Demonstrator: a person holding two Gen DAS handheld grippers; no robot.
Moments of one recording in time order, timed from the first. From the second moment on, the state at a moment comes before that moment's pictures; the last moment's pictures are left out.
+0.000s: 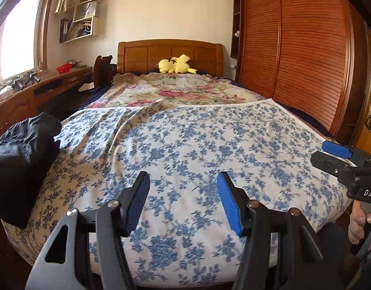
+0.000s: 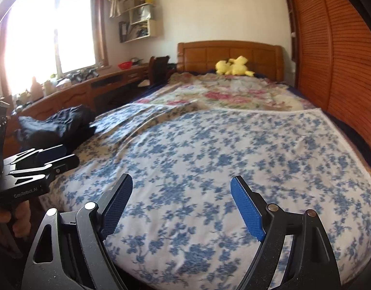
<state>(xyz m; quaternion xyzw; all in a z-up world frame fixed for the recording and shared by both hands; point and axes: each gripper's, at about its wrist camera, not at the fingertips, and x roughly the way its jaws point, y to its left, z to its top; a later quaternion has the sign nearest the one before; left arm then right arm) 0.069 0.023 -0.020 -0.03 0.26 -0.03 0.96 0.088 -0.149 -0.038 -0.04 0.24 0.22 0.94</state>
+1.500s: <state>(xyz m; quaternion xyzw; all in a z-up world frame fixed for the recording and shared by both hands) 0.006 0.008 0.040 -0.01 0.19 -0.03 0.98 0.024 -0.193 0.011 0.00 0.15 0.15 0.98</state>
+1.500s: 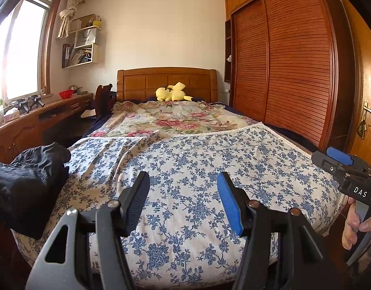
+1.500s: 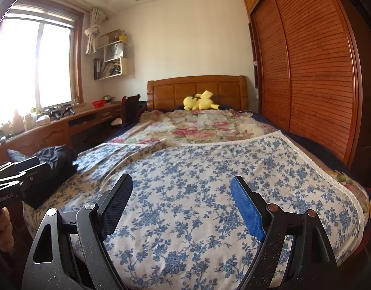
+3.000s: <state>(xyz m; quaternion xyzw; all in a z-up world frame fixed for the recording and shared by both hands) 0.005 0.006 0.042 -0.01 0.19 -0.02 0.98 0.021 -0.191 0.013 0.00 0.15 0.15 0.98</state>
